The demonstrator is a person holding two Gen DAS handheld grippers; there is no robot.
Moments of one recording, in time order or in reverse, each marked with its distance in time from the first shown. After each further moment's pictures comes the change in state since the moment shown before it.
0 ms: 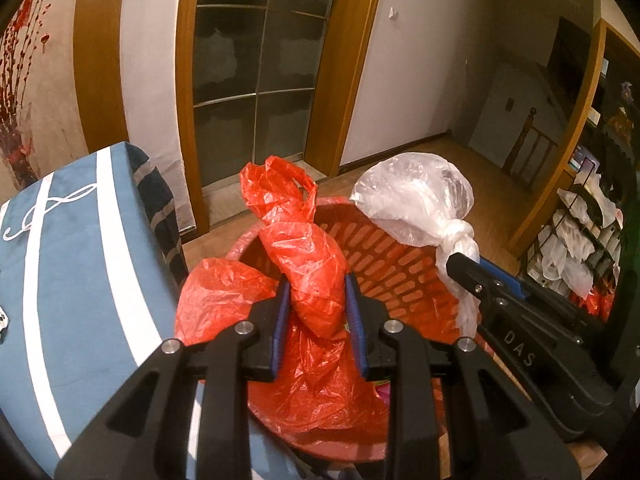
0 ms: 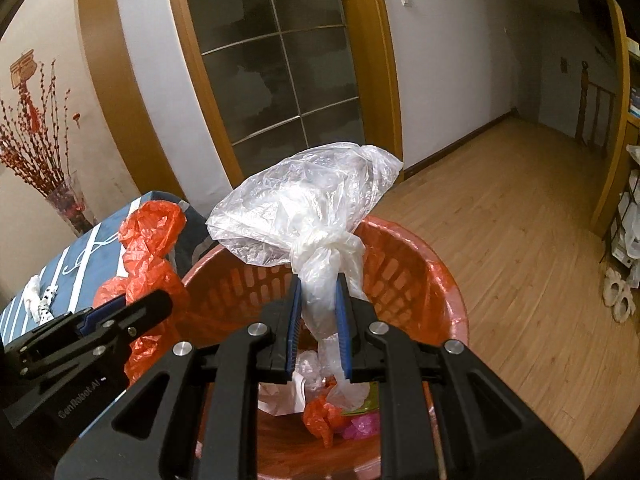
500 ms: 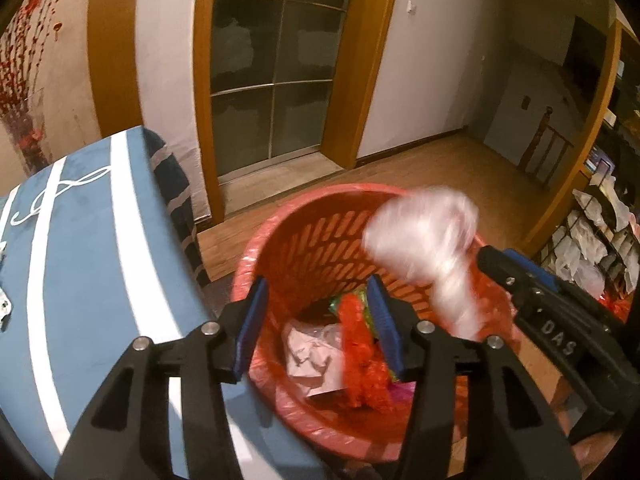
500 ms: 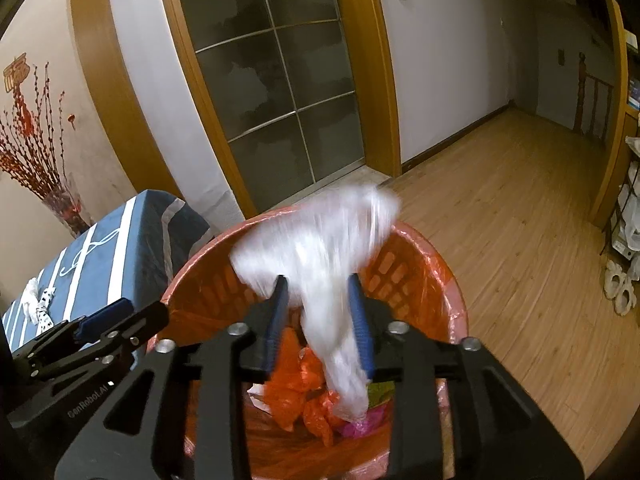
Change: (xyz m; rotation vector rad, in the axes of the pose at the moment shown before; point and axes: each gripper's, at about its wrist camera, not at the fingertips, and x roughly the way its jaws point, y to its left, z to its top) left arm 0.009 0.023 -0.006 -0.028 0.023 0.063; right arm 0.005 -0.004 0.002 0.010 0.008 -0.007
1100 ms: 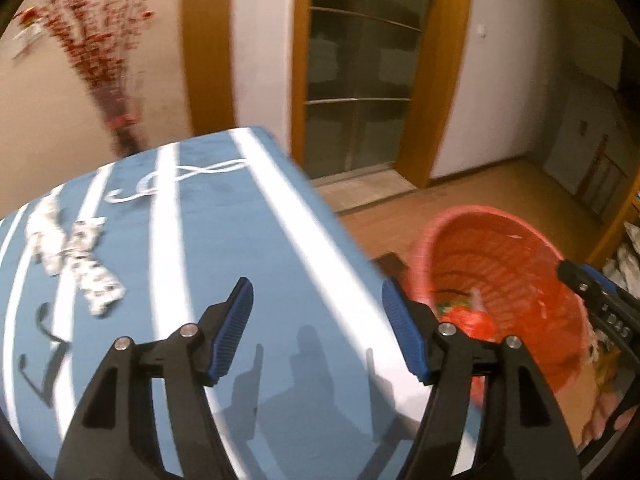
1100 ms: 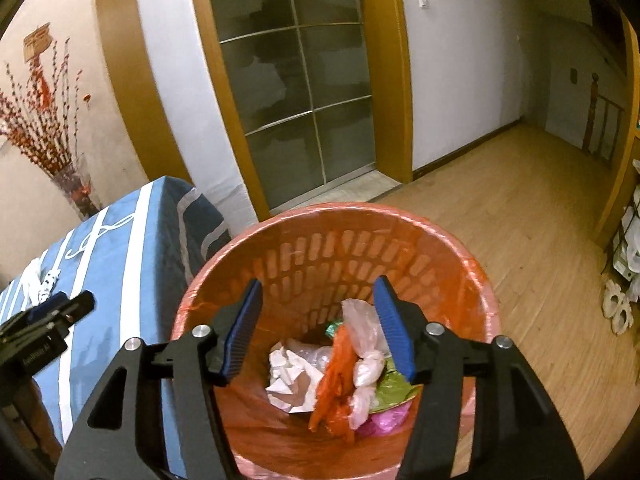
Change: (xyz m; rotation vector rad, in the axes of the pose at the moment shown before) left arm -0.053 0.112 -0.013 -0.109 -0.058 0.243; right arm -0.001 0.043 -0.010 -0.082 -0.001 0.021
